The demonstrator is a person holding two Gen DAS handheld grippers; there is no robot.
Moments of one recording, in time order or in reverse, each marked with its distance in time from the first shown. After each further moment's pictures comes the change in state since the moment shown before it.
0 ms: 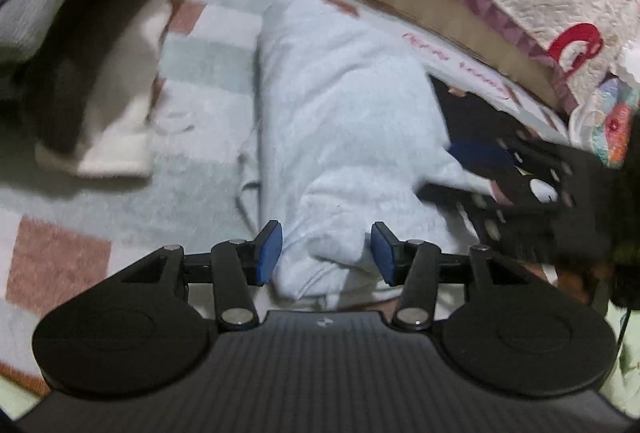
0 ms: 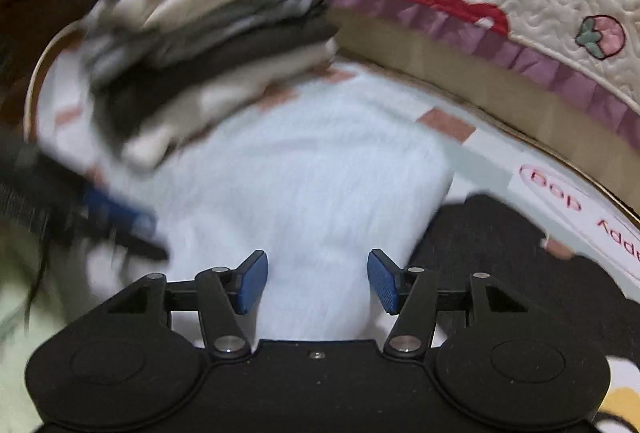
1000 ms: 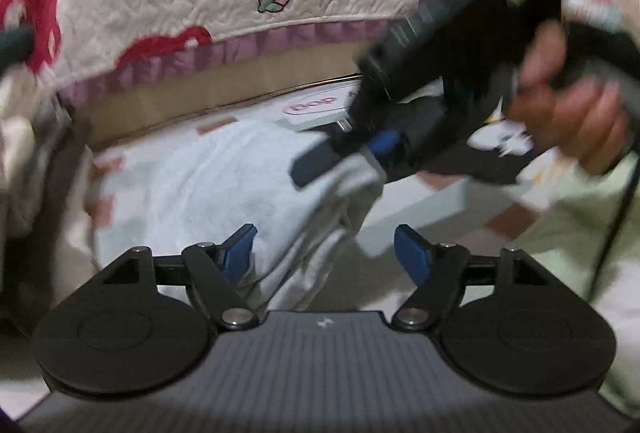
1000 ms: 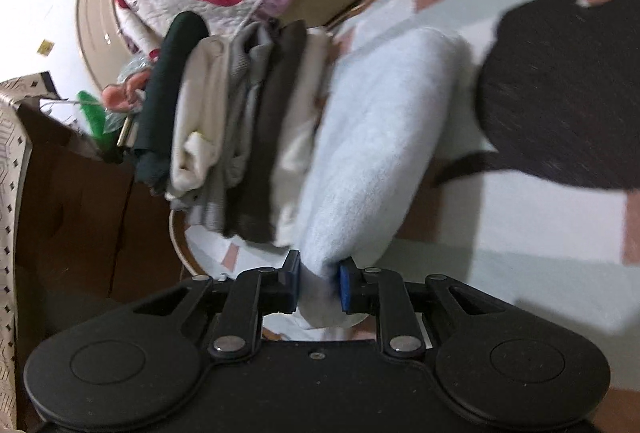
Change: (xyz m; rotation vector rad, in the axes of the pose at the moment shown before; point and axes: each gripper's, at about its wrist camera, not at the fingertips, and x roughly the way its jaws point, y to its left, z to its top) left arm -0.015 -0.112 -0.045 0.682 -0.320 0.062; right arm -0.021 -0.088 -0.003 0.856 0.069 0.607
